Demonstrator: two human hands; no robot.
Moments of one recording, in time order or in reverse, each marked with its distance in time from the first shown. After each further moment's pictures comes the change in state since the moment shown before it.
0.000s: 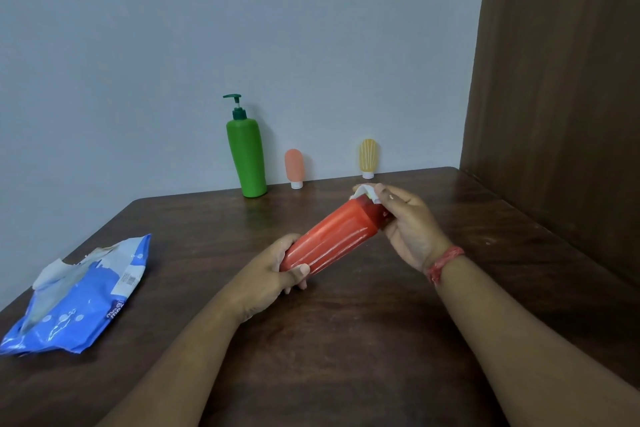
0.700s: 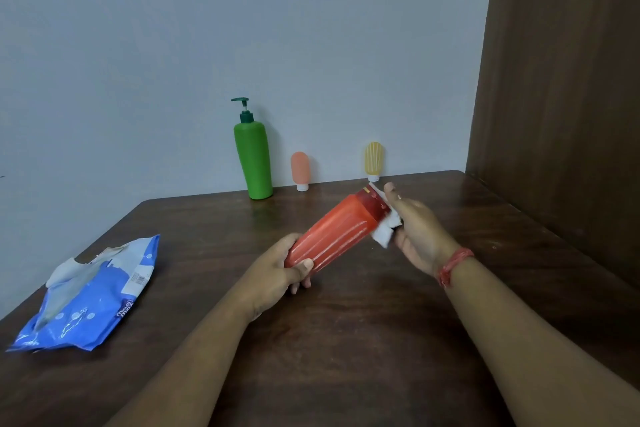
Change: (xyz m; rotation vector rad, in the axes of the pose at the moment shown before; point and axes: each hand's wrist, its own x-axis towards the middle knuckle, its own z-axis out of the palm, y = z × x) left_hand 0.003 -0.001 0.001 -0.065 0.062 -0.010; right_hand 0.003 -0.004 -0.001 0.012 0.010 0.162
